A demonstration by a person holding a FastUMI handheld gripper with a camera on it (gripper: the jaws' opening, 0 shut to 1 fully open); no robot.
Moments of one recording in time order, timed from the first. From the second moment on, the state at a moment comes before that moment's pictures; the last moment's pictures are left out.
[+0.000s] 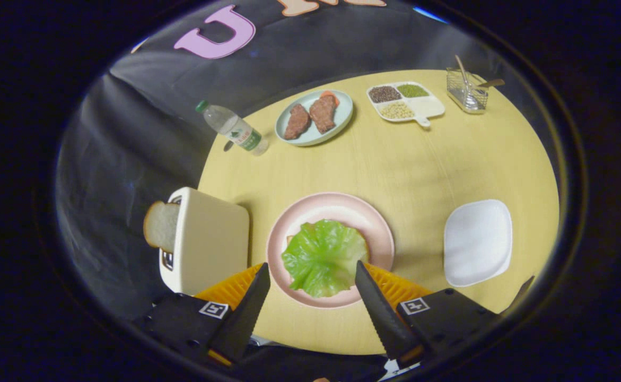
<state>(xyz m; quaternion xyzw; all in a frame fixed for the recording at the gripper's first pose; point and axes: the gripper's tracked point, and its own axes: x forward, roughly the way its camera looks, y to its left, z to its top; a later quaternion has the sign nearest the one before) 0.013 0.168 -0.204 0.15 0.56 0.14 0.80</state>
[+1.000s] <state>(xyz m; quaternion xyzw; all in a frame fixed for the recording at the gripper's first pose) 0.006 0.402 -0.107 0.09 0.65 0.21 0.73</state>
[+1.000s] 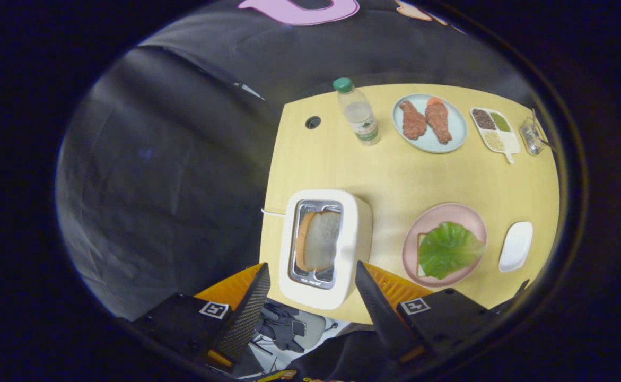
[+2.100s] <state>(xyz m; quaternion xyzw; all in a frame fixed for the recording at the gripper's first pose) 0.010 0.394 -0.156 -0.01 0.69 0.14 0.71</state>
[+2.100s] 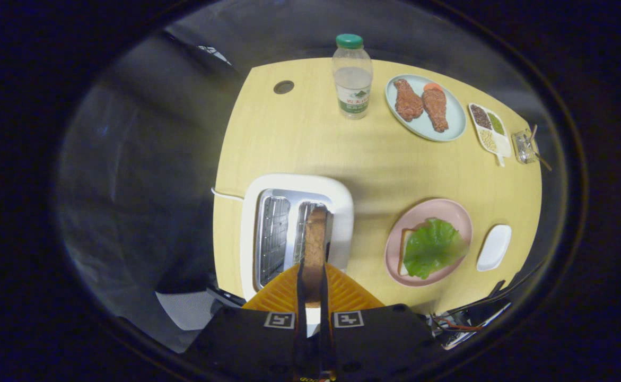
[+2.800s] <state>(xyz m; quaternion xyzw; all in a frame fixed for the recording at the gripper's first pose) 0.006 0.302 -0.062 0.10 0.67 0.14 0.72</state>
